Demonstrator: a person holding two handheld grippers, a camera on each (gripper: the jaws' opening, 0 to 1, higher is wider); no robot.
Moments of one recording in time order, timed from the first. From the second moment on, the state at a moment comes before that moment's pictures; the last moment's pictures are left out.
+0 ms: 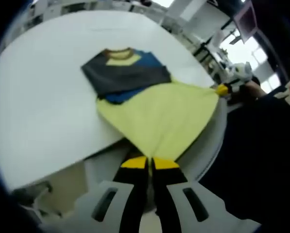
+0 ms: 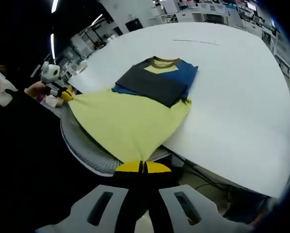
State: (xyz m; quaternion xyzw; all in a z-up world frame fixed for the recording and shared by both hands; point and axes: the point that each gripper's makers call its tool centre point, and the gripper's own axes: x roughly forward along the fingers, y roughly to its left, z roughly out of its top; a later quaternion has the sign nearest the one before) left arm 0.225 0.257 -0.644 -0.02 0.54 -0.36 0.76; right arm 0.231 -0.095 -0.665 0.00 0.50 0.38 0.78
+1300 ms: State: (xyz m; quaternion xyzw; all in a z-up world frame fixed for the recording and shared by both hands) left arm 0.347 0.253 -0.610 0.00 0.50 -0.40 0.77; right arm 0.354 -0.098 -0.628 -0.02 0.47 0.40 0.79
